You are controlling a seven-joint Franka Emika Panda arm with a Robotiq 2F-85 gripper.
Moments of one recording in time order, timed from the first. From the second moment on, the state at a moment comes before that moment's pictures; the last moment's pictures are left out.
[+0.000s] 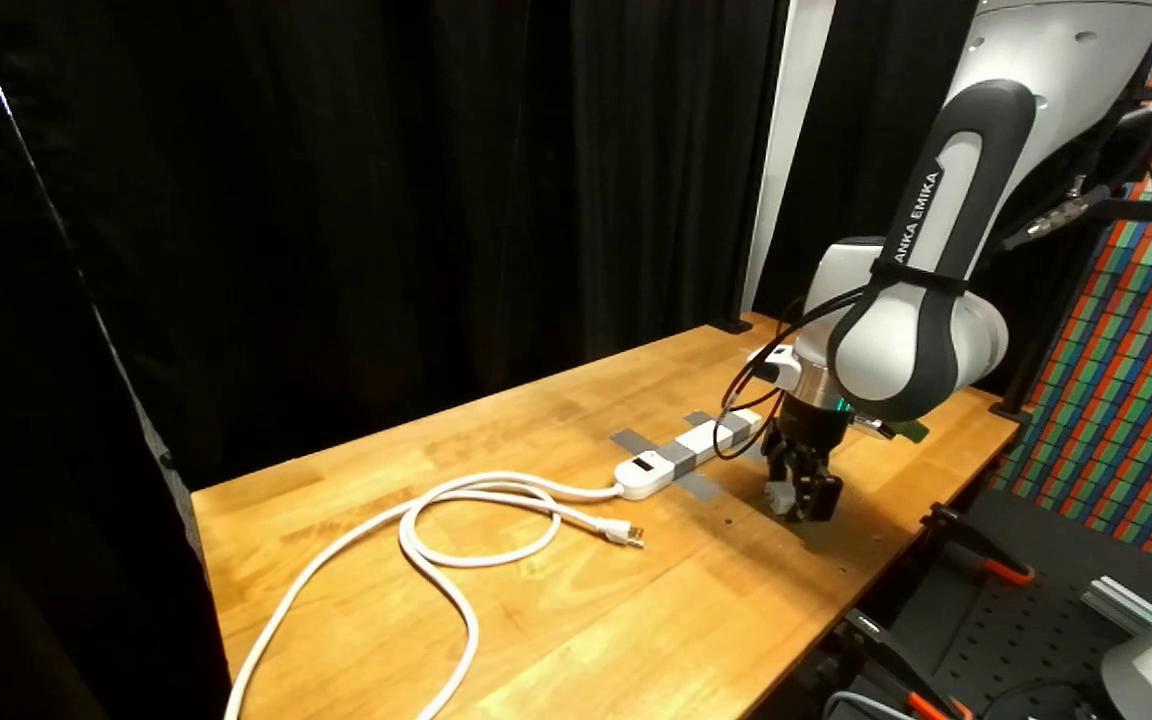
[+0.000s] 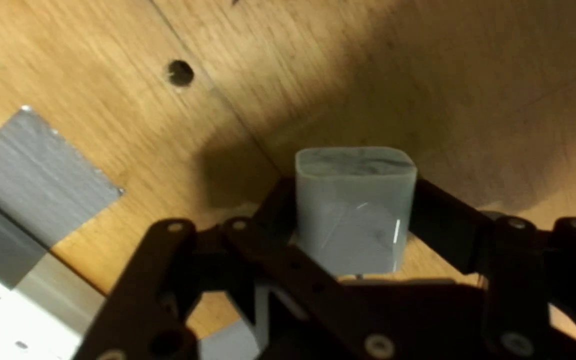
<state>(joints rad) -0.22 0.37 0.11 -2.77 -0.08 3.17 -1.04</state>
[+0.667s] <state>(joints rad) 0.18 0.40 -0.25 -2.72 -0.19 3.13 -0.83</state>
